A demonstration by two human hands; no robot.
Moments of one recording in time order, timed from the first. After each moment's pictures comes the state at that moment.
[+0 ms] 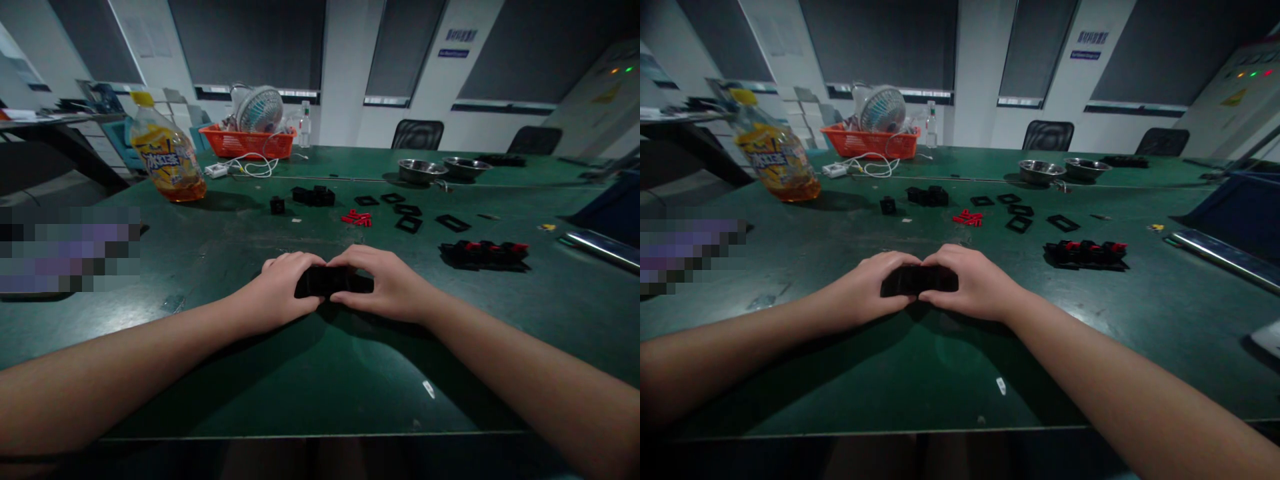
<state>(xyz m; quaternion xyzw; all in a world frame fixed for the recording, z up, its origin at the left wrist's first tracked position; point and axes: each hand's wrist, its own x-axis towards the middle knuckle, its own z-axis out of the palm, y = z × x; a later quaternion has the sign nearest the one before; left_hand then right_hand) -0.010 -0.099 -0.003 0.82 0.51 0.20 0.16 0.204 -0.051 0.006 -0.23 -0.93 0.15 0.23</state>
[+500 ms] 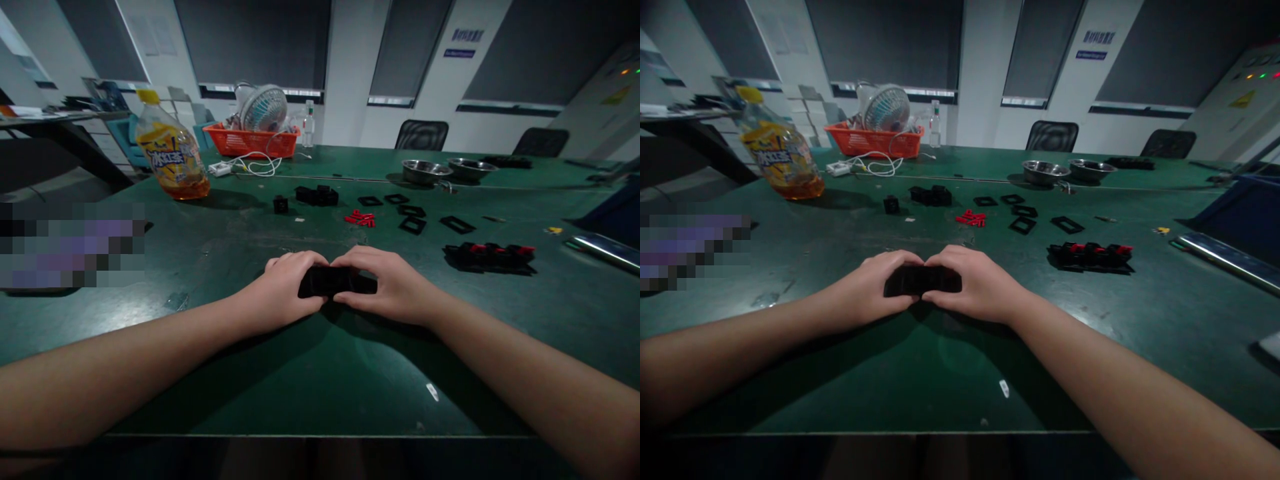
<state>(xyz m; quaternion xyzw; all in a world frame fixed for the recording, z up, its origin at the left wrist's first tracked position) -0.010 -0.098 -0.005 0.82 0.50 0.21 0.15 0.203 -0.051 0.009 -0.24 -0.93 0.15 0.22</state>
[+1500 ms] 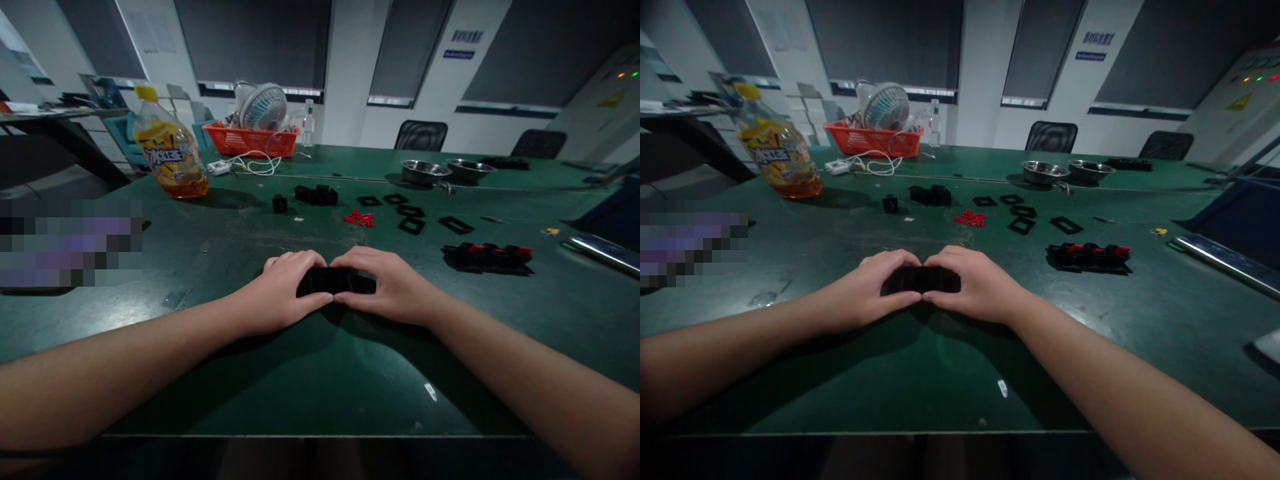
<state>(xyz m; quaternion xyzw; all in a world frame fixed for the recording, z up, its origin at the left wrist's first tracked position) -0.011 -0.103 0.000 0.83 0.50 0.19 0.16 0.202 -0.052 0.009 -0.23 -0.94 0.15 0.21</state>
